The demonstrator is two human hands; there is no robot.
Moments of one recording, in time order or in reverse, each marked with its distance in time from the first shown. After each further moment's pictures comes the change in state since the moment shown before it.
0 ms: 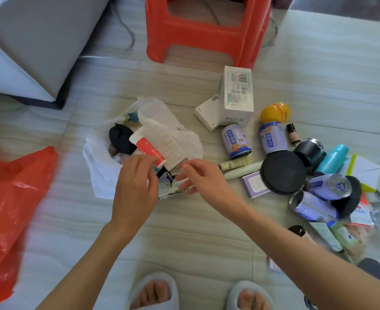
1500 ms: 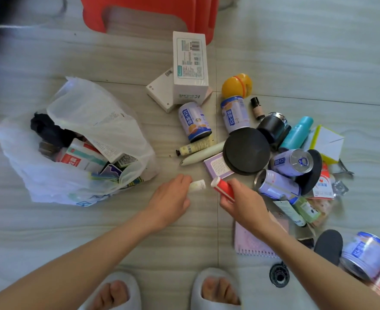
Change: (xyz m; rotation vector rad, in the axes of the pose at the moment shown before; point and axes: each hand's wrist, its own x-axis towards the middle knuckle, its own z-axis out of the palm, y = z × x) left_hand -0.029 0.065 0.142 0.158 -0.818 0.132; right_hand -0.045 0.151 -0.141 -0.970 0.253 0.051
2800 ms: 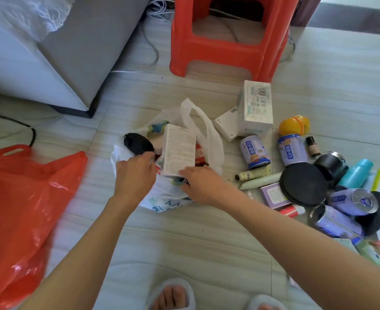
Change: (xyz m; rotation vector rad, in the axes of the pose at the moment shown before) left_hand -0.079 -0.140 -0.137 0.113 0.498 -0.459; right_hand 0.054 -0.242 -0.020 -0.209 -0.290 -0.553
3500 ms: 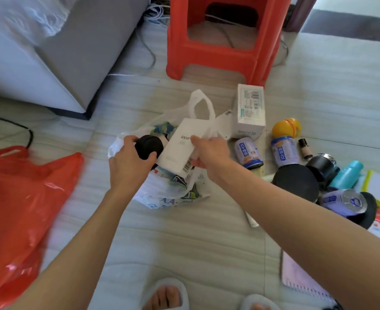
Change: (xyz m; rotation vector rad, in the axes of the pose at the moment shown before) left_hand 0.002 0.030 -0.034 -0.410 0.040 -0.326; right_hand -0.001 -0.003 -0.061 1.377 0.432 0.668
